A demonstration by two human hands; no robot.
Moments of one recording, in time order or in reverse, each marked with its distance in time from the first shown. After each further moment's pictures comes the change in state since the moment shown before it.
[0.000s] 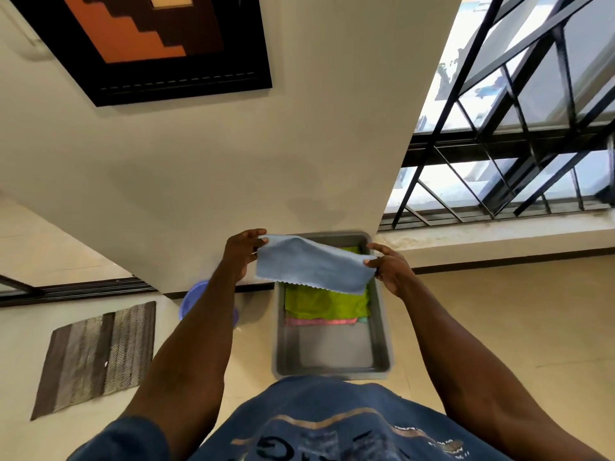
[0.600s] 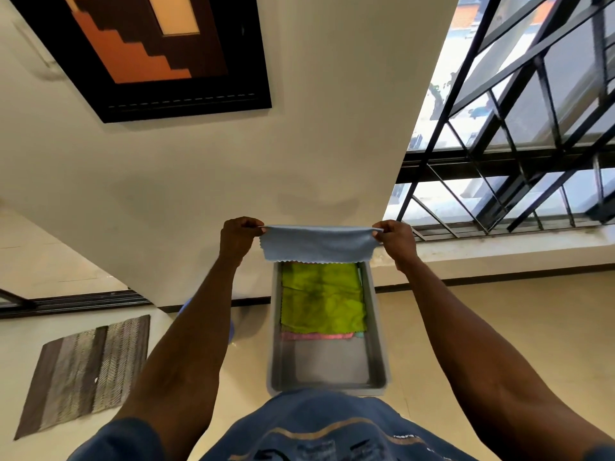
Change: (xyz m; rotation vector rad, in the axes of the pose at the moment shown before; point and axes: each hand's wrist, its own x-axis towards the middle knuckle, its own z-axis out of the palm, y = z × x) left_hand 0.009 0.046 0.009 0.334 0.116 0.373; right_hand 0.007 -0.076 -0.002 -0.416 0.251 -0.437
